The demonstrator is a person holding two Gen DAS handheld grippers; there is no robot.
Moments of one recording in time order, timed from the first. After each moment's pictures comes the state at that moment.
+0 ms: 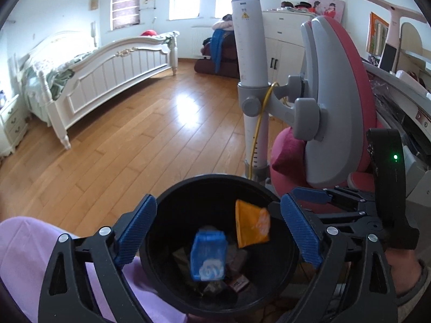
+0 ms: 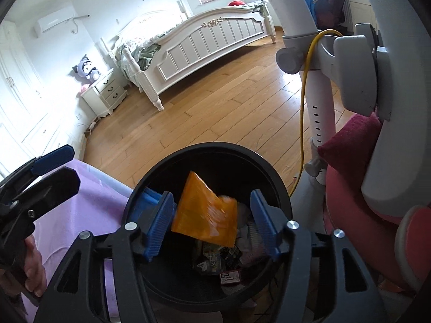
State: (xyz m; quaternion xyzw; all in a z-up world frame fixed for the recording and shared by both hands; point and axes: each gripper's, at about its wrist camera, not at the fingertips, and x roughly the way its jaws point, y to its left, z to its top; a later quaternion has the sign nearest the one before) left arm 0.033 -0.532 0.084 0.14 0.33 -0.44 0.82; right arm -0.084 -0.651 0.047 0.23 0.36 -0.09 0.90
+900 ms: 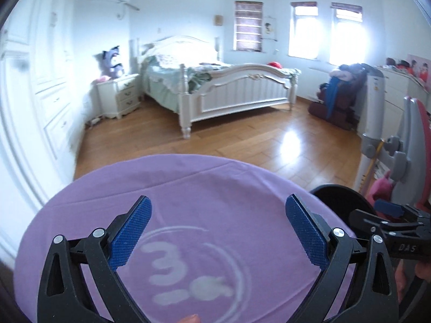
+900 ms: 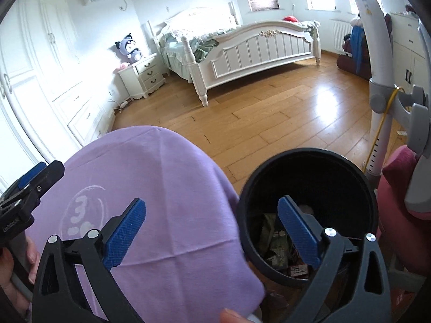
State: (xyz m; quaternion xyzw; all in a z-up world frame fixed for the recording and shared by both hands) left arm 0.018 -0.237 0.122 0.04 0.27 -0.14 0.95; right arm -0.056 -0.438 0.105 0.13 0.32 -0.03 0.94
